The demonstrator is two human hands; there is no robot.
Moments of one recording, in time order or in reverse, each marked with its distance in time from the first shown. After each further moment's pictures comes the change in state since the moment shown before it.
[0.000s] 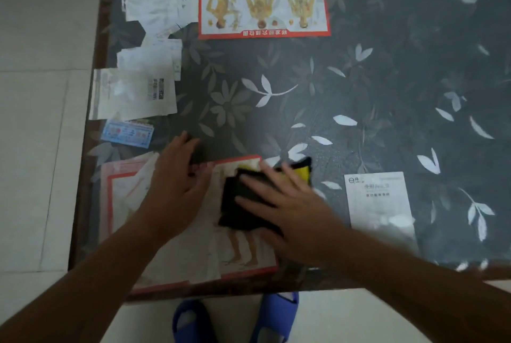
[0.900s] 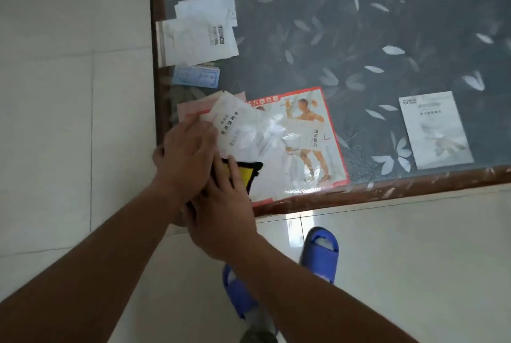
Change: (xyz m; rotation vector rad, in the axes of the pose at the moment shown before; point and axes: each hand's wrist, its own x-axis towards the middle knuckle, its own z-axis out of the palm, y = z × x) left_hand -0.062 -0.109 -0.052 -0.102 0.067 0.008; right_hand 0.130 -0.273 0.051 0.207 0.251 0.390
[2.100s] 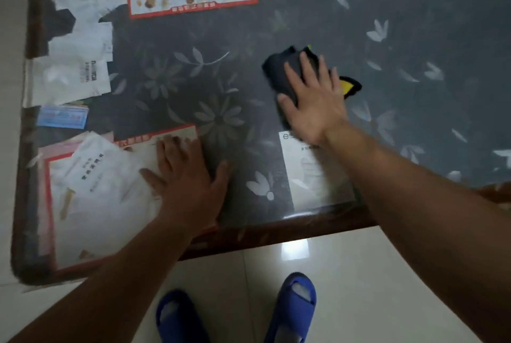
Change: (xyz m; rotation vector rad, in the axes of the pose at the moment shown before) left_hand 0.002 0.170 0.179 0.482 -0.062 -0.062; right_hand 0.018 0.407 -0.176 -0.200 -0.028 0.389
